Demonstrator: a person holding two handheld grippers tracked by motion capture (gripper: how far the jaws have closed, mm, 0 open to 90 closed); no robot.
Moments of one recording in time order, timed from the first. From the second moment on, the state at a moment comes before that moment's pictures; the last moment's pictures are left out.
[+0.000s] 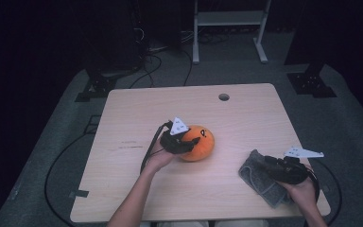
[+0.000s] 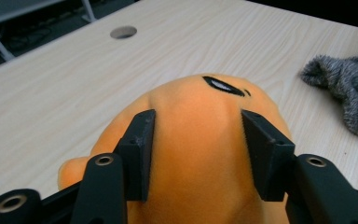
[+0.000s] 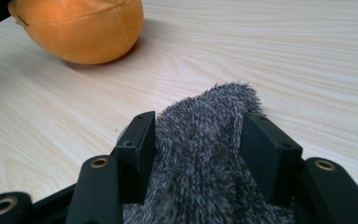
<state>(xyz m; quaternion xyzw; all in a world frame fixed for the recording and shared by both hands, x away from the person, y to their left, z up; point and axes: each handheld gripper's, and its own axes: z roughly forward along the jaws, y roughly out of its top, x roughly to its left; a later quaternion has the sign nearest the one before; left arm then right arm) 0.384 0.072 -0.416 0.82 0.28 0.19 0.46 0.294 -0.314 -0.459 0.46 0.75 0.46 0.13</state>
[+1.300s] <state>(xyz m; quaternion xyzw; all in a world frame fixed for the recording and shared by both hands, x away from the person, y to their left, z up) 0.336 0.134 -0.406 0.80 0.29 0.21 0.47 0.294 -0.309 -0.460 0.46 0.75 0.47 0.13</state>
